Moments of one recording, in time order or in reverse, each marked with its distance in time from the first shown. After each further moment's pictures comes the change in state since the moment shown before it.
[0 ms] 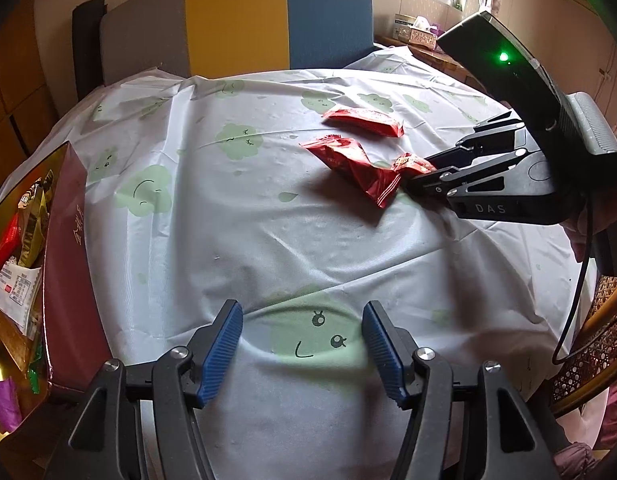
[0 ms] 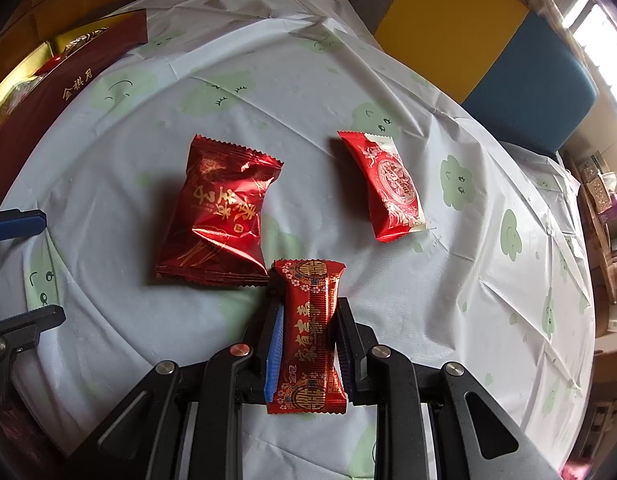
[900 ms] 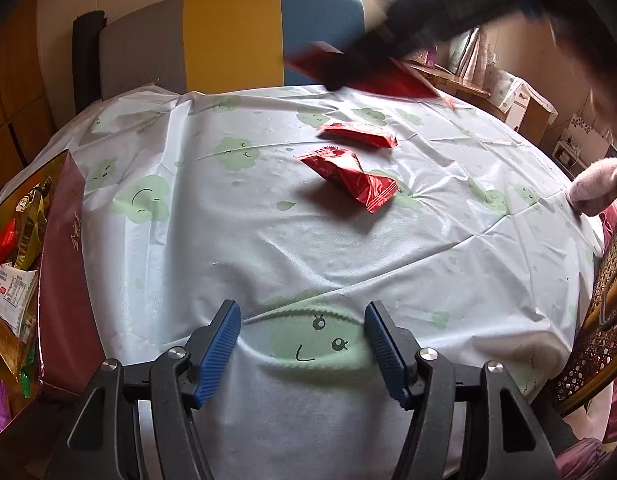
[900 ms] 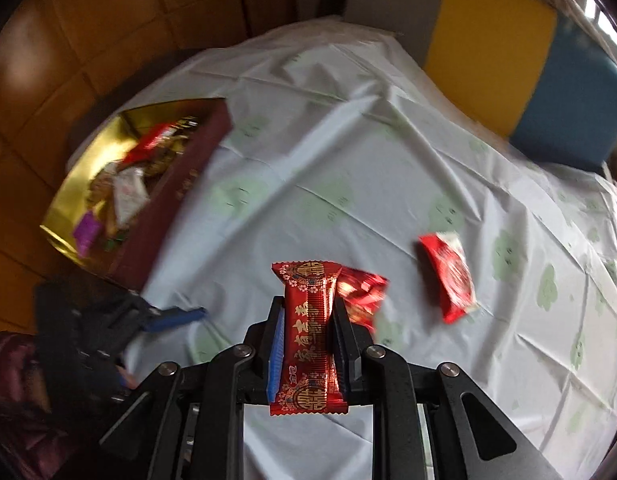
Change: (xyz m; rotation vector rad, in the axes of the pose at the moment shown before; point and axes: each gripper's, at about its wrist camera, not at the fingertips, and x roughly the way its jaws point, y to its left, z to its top) left arm -0.002 0.001 -0.008 0.014 -0.078 -0.021; right arm -0.095 0.034 0.089 -0.021 -0.096 0.359
